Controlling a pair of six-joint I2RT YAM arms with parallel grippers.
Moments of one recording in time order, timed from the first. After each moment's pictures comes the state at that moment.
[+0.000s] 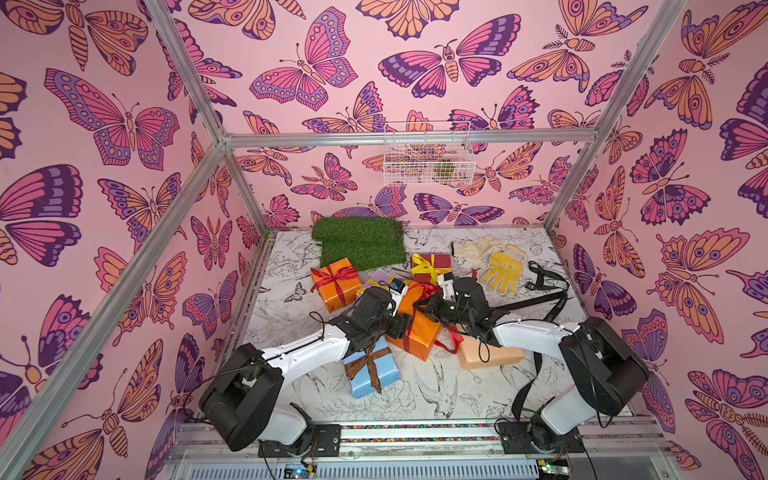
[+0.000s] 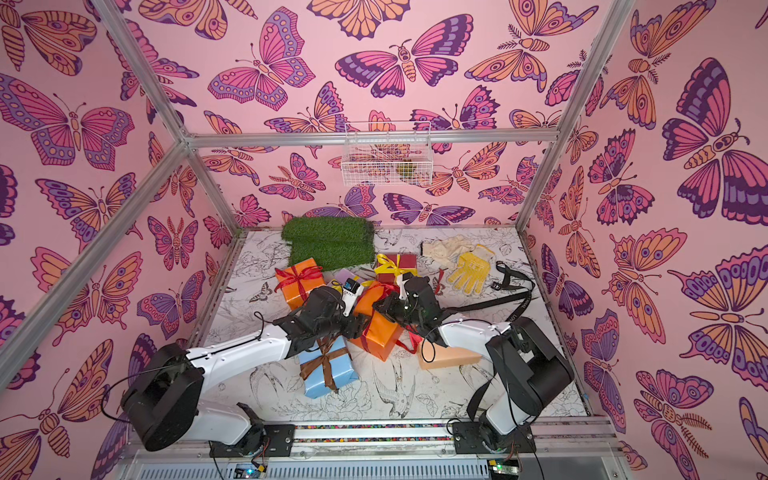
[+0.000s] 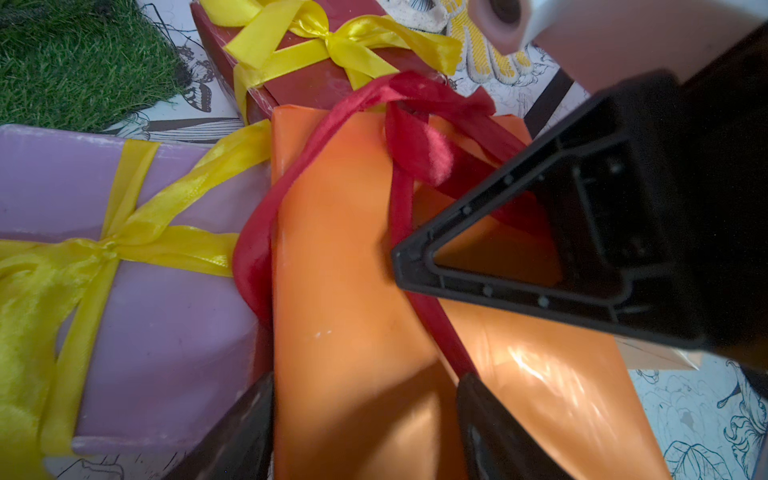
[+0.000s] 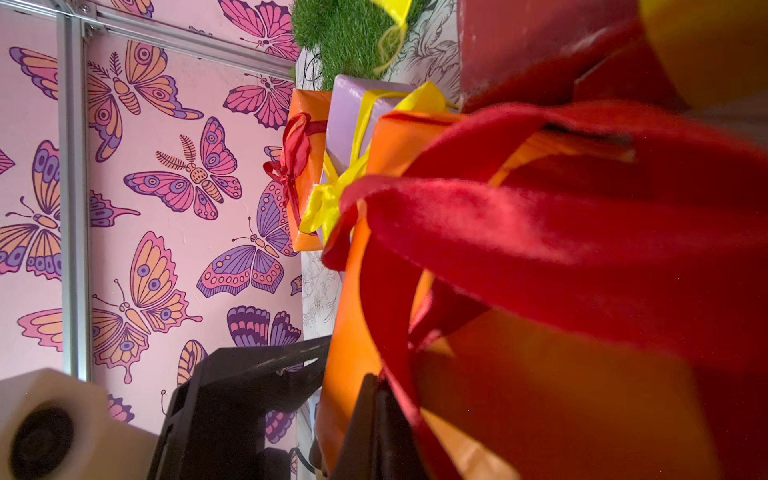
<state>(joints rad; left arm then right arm) -0.70 1.42 0.76 0.00 0.10 -0.16 0.61 1.60 0.75 0.36 -0.40 1.12</state>
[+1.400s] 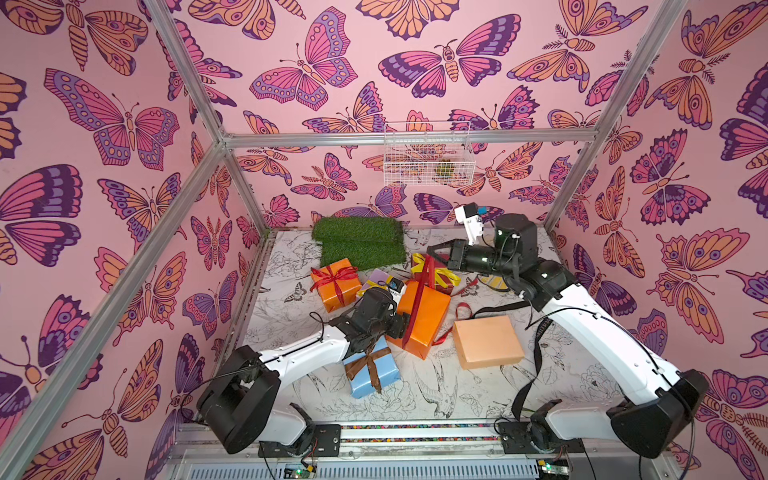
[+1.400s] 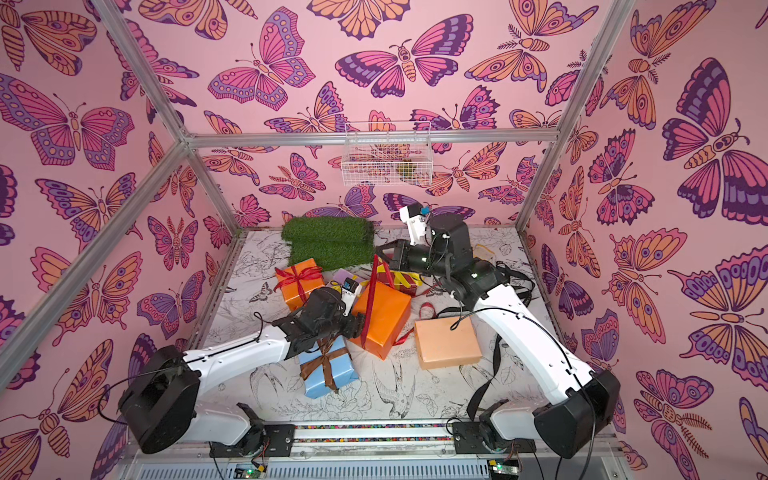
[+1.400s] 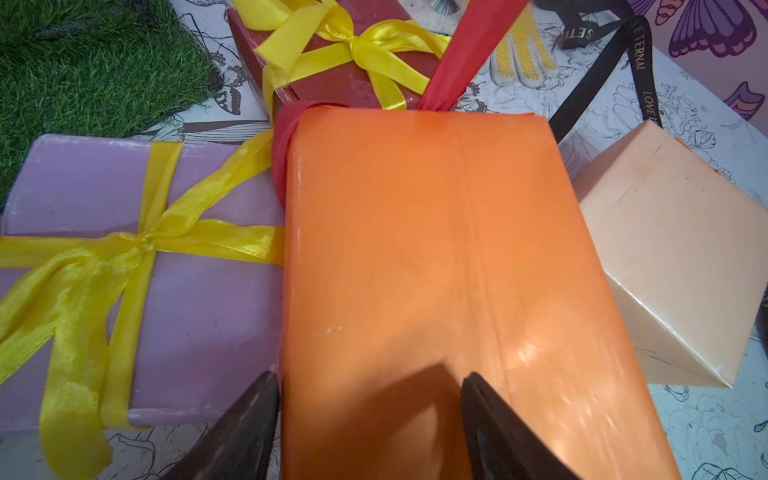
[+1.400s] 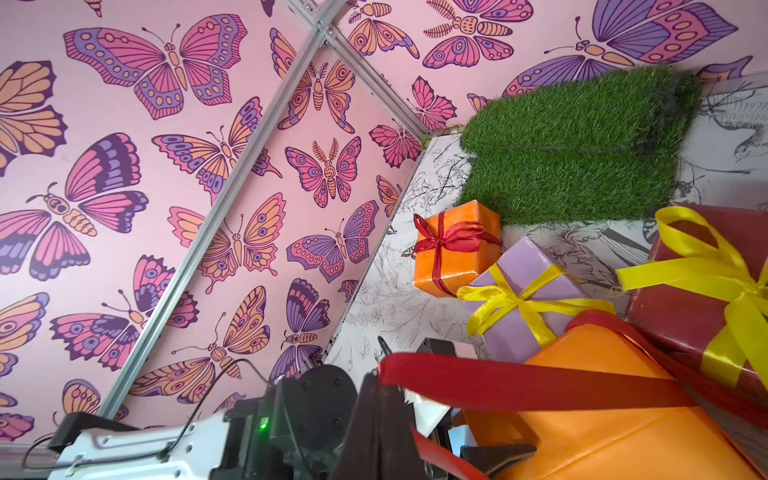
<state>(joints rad) -0.71 1.41 0.77 -0.03 0.01 -0.17 0.52 1.34 1.45 -0.39 -0.51 0.68</state>
